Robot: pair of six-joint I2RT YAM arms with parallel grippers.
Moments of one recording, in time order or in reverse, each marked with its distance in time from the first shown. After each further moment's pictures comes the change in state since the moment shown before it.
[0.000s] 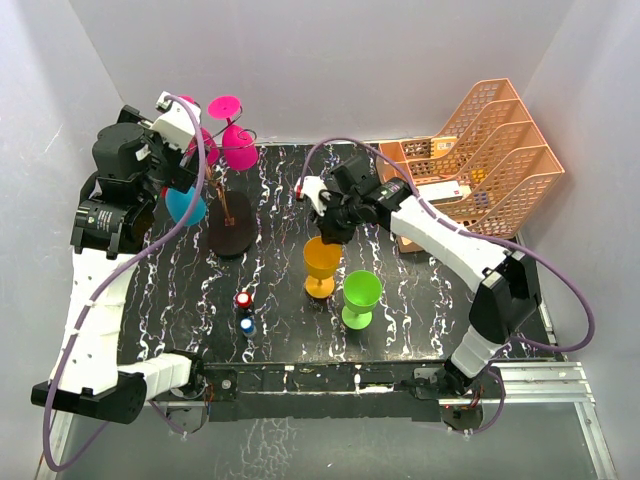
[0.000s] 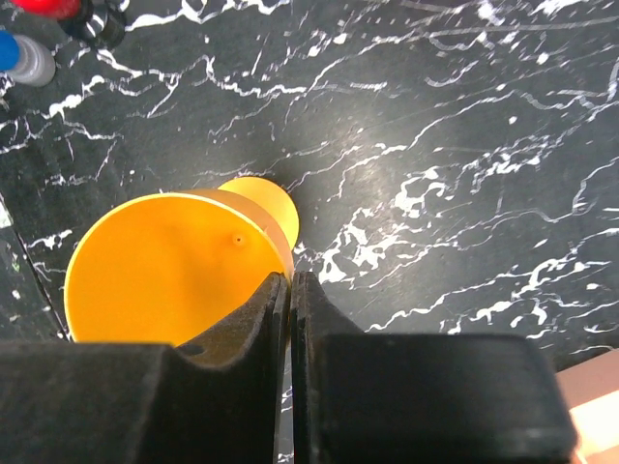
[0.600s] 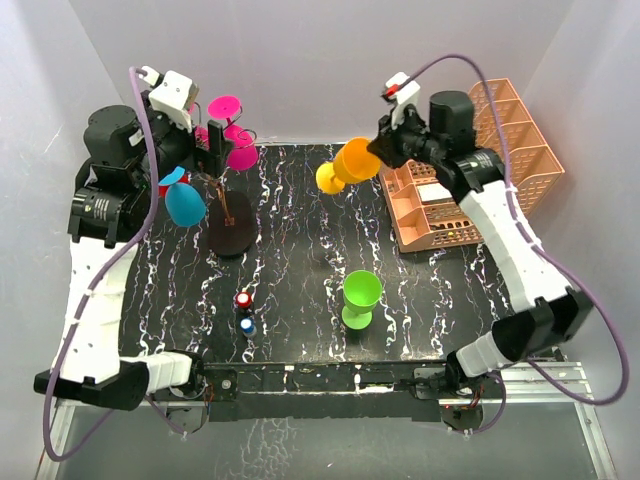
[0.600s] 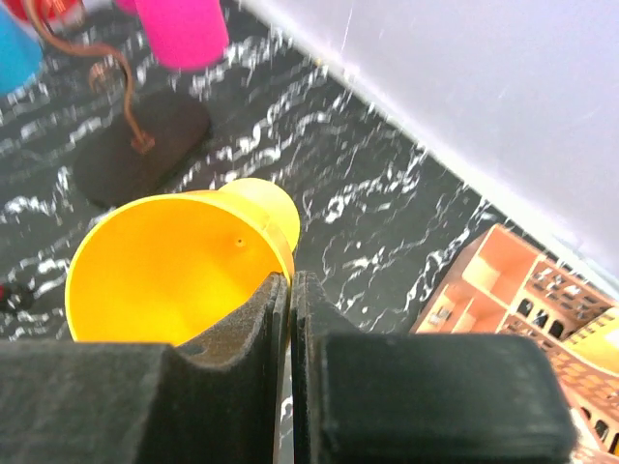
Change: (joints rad) left arm 0.000 0.056 0.119 0.044 0.441 -0.385; right arm -0.339 -0.134 0.204 0.211 -0.048 0.205
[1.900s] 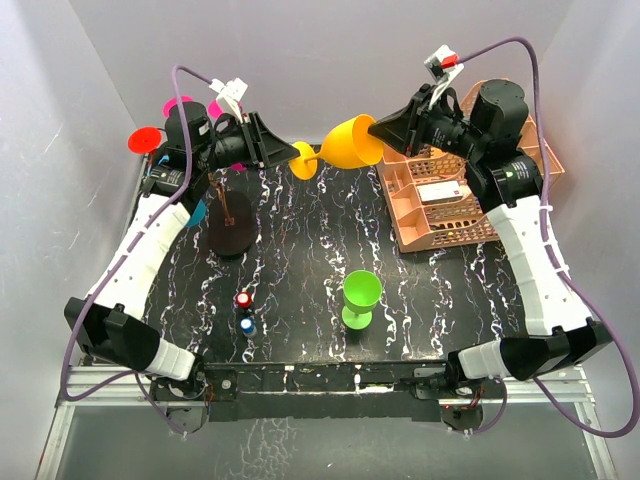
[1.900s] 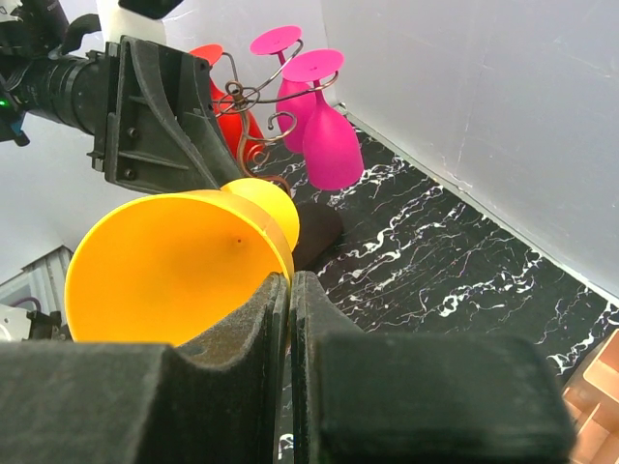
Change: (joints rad) left arm -0.108 0.225 -0.213 0.428 0.494 -0.773; right arm -0.096 -0.153 0.026 0.192 -0.299 0.383
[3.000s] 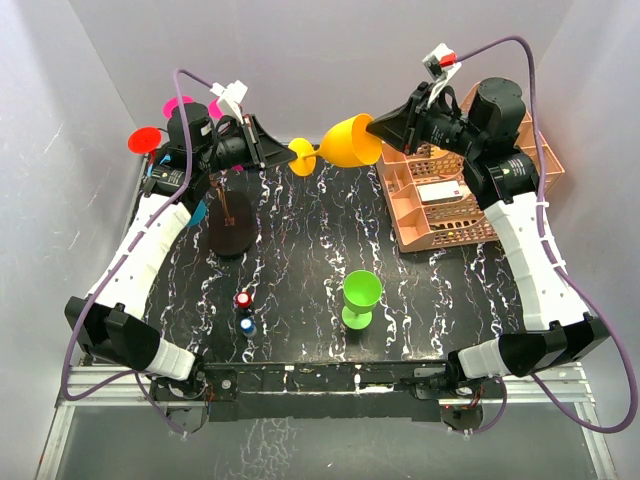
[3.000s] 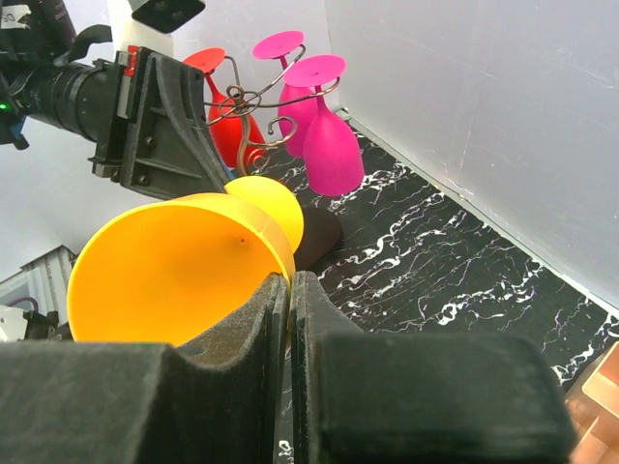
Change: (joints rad) left arm -0.005 0.003 -0.003 -0.031 -0.007 -0.046; right arm 0.000 0.021 0.000 0.032 -0.014 0.001
